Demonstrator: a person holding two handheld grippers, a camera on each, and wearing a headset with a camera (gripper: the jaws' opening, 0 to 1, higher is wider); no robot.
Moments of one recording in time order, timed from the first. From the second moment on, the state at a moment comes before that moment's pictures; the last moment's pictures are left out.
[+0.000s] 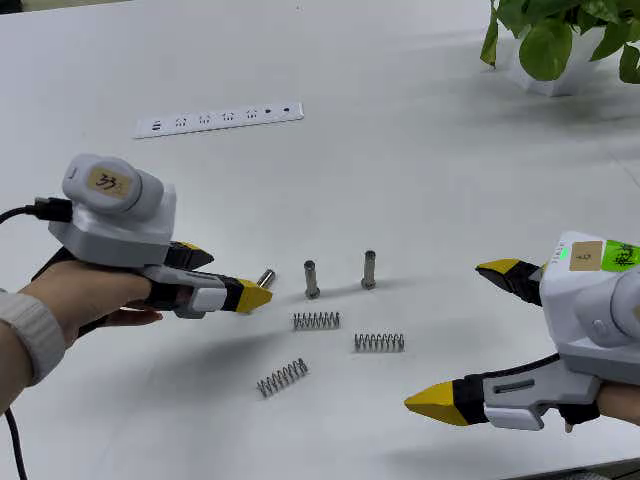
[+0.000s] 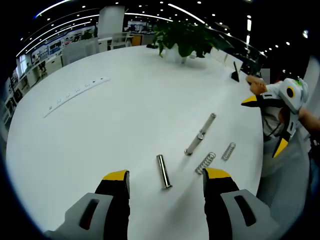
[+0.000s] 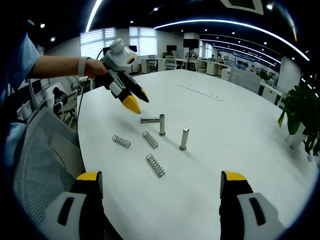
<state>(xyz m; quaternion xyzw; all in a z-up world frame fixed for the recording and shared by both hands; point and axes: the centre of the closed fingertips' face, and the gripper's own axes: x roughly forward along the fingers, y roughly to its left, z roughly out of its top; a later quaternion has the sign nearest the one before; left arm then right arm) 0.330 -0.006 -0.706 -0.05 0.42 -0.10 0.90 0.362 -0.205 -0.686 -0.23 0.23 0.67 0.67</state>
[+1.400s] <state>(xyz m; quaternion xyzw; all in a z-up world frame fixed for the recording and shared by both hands) 0.345 -0.014 -0.746 0.06 0.58 -0.07 0.81 0.351 -0.213 -0.696 -0.23 0.24 0.67 0.67</state>
